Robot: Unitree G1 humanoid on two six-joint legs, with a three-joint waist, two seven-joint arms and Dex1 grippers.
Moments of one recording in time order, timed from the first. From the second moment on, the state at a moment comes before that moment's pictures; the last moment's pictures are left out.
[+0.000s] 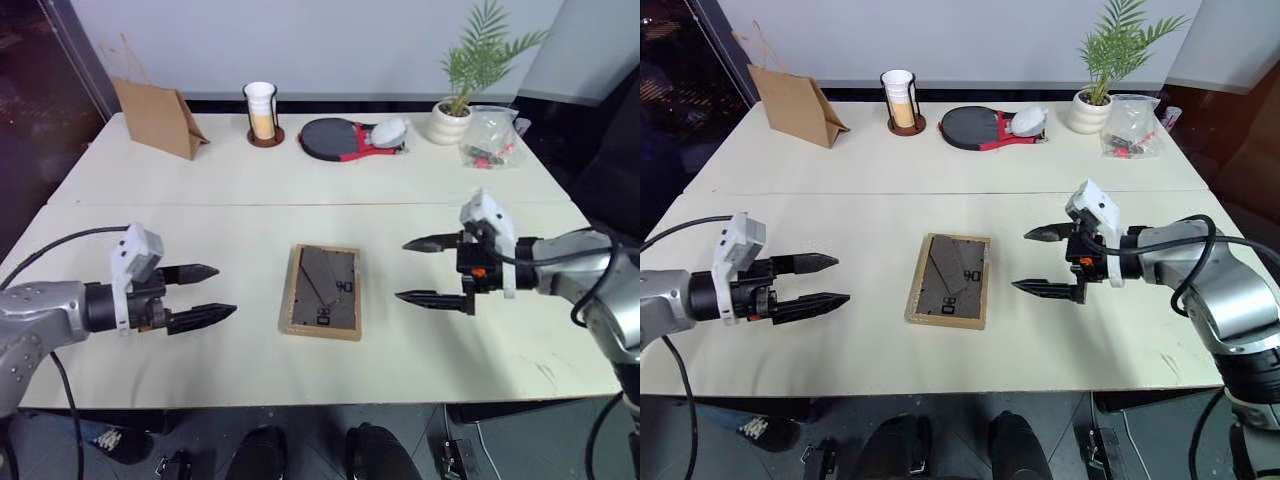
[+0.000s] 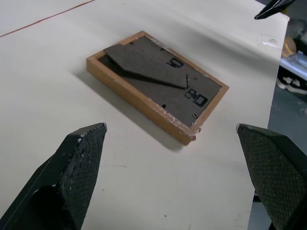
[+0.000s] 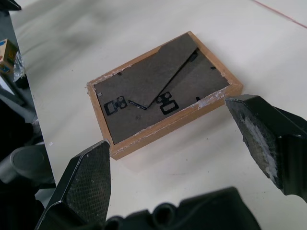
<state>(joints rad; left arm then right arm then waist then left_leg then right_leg) -0.11 0.96 0.30 -0.39 -0.83 0.78 -1.01 -0.42 -0.97 -0.01 -0.33 0.49 0.62 1.09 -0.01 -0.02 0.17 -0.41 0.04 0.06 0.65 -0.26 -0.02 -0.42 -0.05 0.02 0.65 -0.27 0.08</state>
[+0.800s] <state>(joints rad) -0.17 0.93 0.21 -0.34 -0.75 0.74 -1.03 -0.37 -0.96 -0.02 -0.35 0.47 0.62 1.02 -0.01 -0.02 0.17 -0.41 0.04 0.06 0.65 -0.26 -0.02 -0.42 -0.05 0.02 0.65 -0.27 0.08</state>
